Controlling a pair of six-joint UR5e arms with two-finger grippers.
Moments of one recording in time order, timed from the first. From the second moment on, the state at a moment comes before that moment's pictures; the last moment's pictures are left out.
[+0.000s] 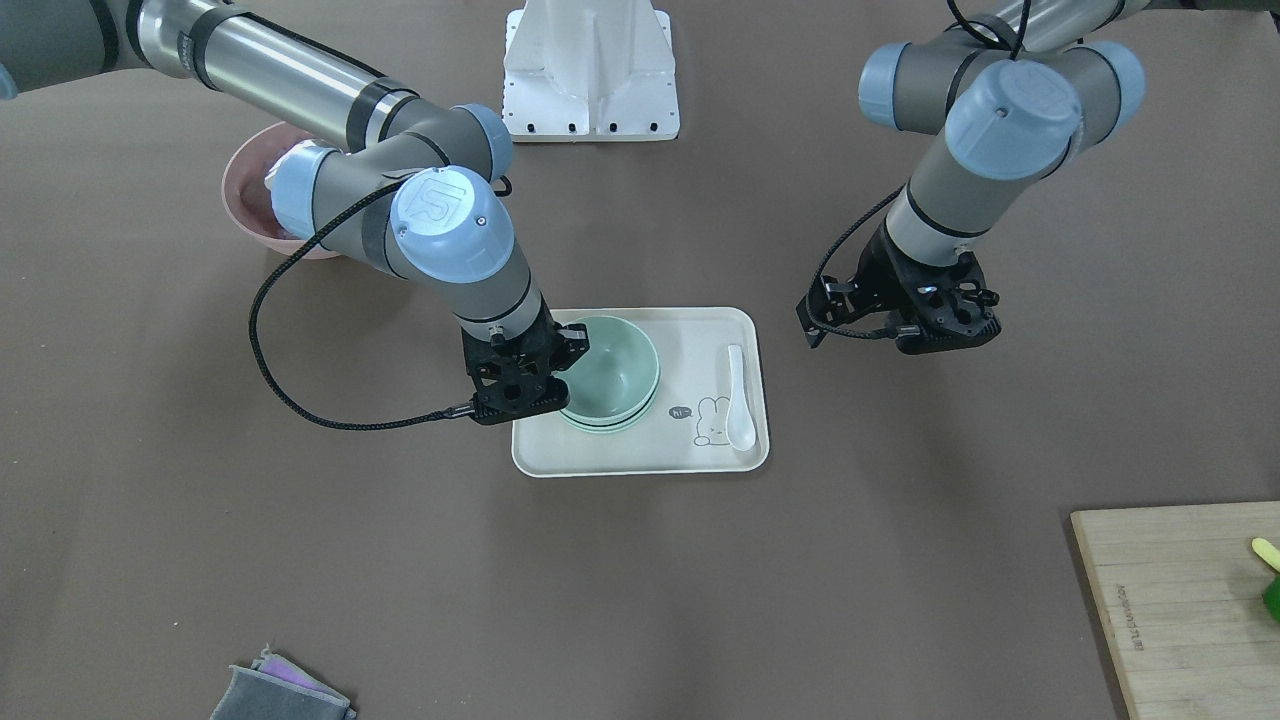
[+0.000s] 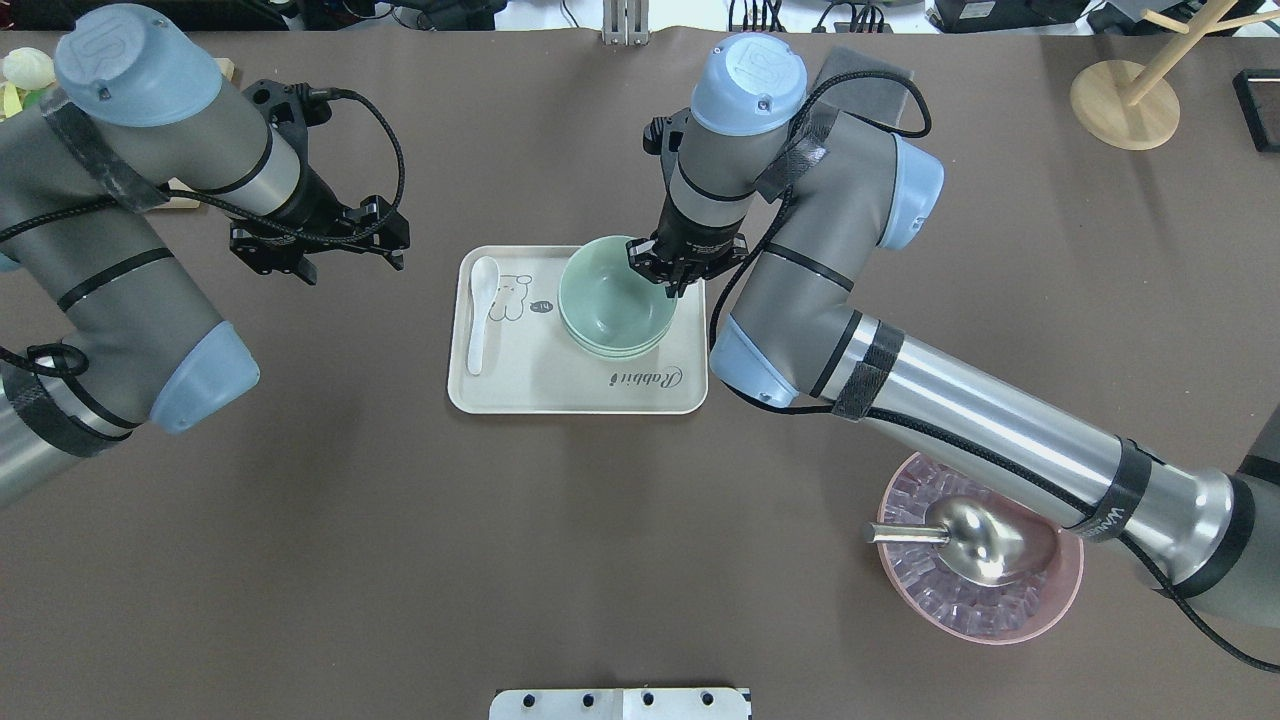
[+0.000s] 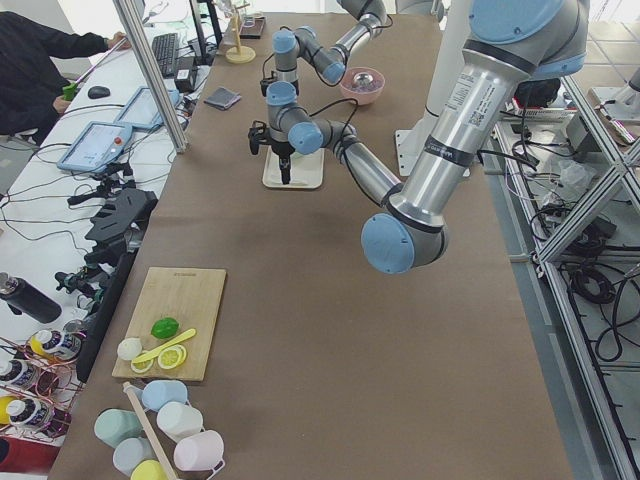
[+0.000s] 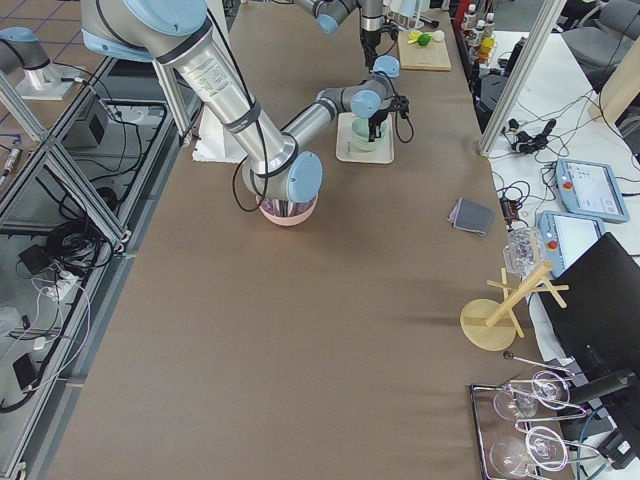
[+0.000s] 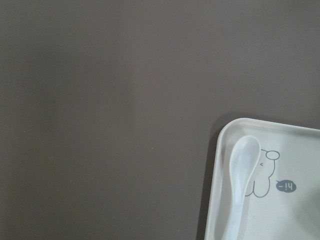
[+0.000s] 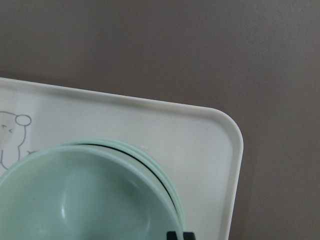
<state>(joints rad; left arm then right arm) -0.84 -2.05 -1.76 -1.64 -2.12 -1.12 0.69 -0.72 1.35 -1.43 2.11 0.95</state>
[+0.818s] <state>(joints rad) -0.87 -2.05 -1.76 -1.64 -2.12 -1.12 0.71 -0.72 1.36 -1.43 2.13 0.95</state>
